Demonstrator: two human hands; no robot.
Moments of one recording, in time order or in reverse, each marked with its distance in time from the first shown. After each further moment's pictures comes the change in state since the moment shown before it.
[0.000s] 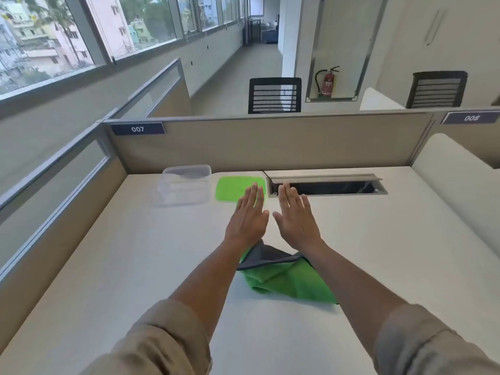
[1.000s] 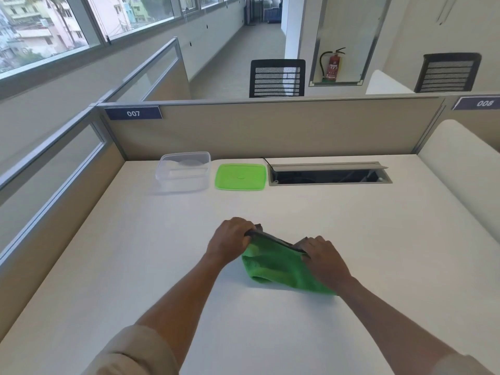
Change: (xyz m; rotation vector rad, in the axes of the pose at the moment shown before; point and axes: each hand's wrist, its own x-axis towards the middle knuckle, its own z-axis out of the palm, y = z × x) left_hand -0.058 -0.045 0.021 -0.106 -0.069 0.035; right_hand -0.108 0.060 0.042 0.107 -0.302 -0.031
